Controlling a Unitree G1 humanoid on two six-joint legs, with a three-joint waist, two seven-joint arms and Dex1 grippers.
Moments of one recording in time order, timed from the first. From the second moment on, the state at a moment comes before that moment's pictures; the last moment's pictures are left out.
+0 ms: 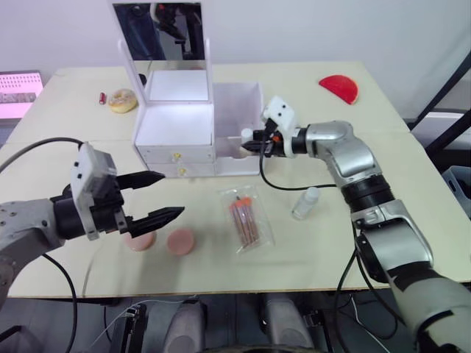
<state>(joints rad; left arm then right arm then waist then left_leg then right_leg) -0.01 0.96 0.47 -0.65 -1.02 0.82 -0.77 -0.99 -0.42 0.25 0.48 0.13 0.42 0.94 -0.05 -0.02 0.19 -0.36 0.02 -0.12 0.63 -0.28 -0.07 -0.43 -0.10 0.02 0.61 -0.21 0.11</state>
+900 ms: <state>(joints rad) 0.17 1.08 0.81 -0.25 -0.80 0.72 -1.03 -0.58 -0.95 -0.31 0.06 0.52 0.75 1.22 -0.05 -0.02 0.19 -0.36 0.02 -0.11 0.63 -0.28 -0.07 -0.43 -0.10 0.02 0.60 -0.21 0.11</state>
